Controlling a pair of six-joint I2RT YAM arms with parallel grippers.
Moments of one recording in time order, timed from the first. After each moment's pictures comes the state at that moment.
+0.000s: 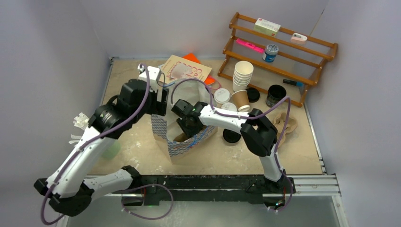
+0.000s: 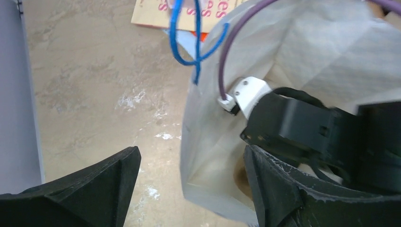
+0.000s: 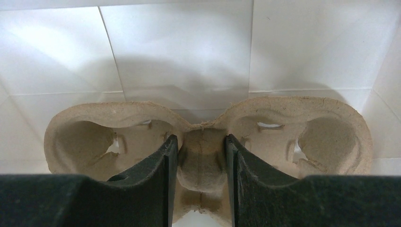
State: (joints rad) left arm -0.71 1.02 1.39 -0.93 -0.42 -0.20; right arm 0.99 2.05 1.58 -0.78 0.08 0.36
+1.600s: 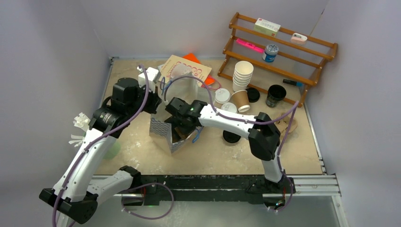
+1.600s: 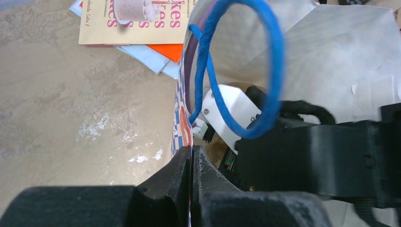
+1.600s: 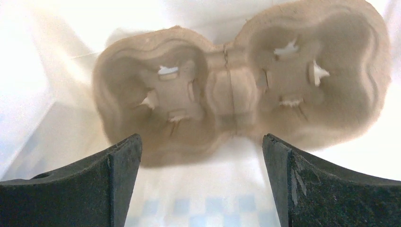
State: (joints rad) left arm -0.43 1.00 1.24 -0.74 0.06 -0.05; right arm 1.06 2.00 1.68 -0.85 0.14 0.36
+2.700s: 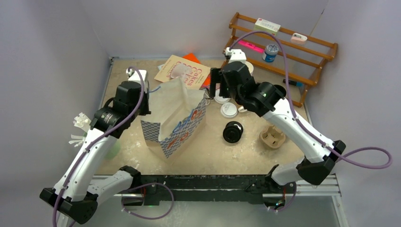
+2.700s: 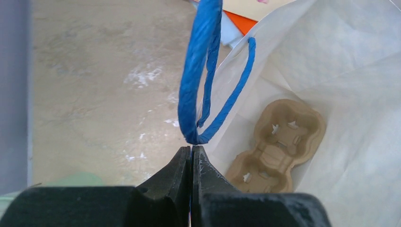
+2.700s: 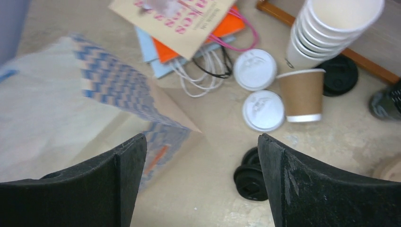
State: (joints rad) left arm -0.43 0.98 1.21 -0.85 -0.25 -0.22; right arm 0.84 1.43 1.72 -0.88 0.46 0.48
